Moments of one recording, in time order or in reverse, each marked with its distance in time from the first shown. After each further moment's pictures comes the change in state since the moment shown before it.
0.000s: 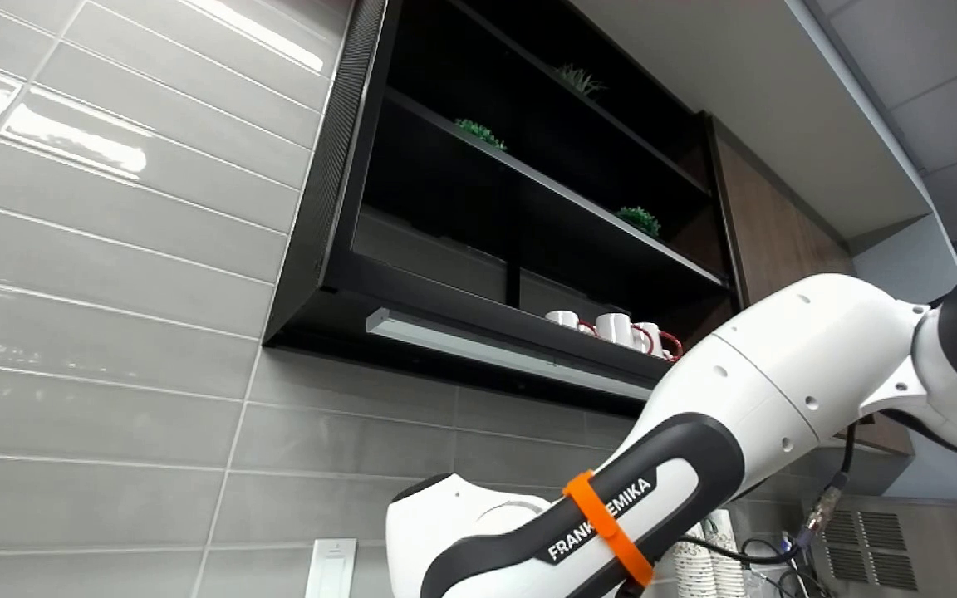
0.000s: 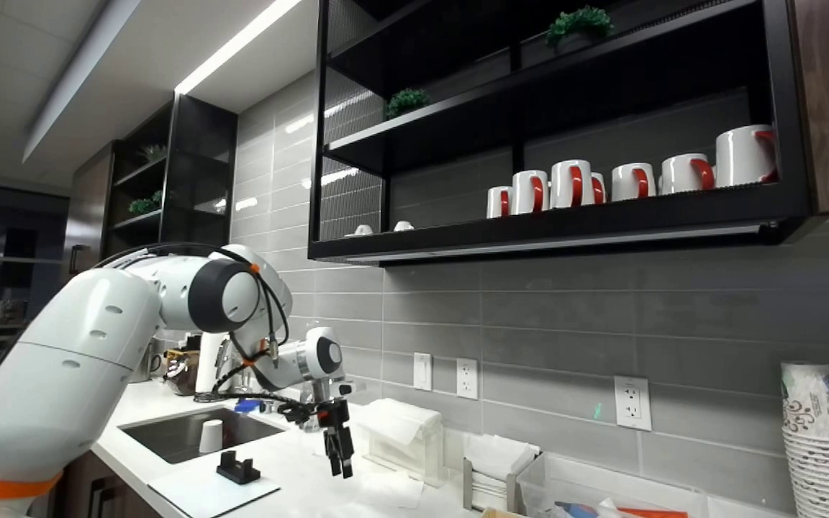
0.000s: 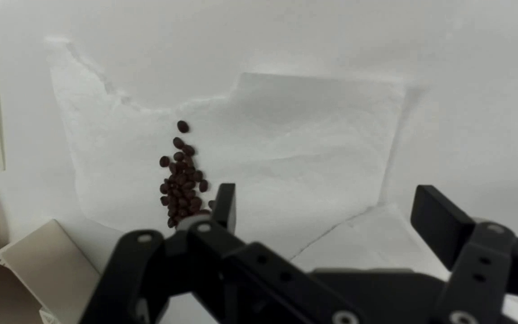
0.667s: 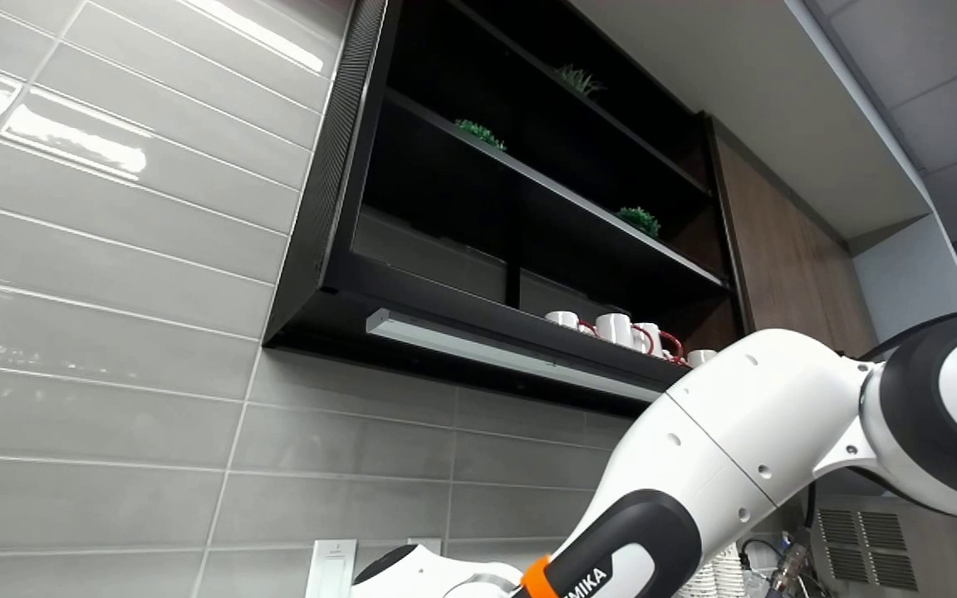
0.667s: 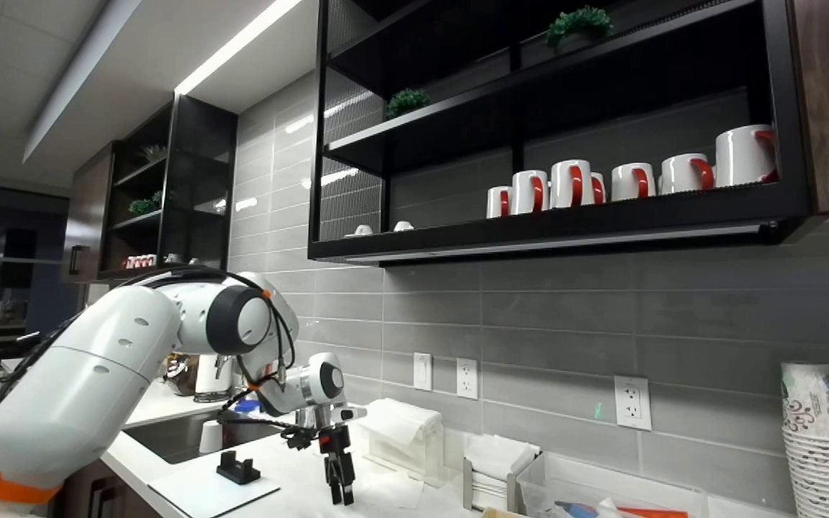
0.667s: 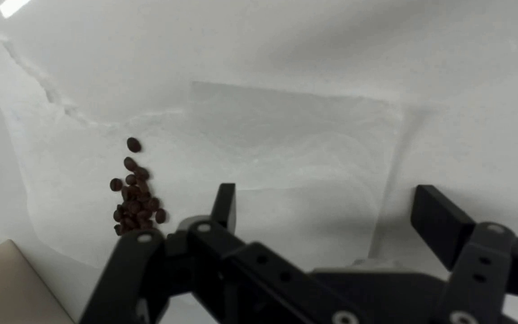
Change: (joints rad) arm 0.066 0.157 -0.066 0.091 -0.001 0.000 0.002
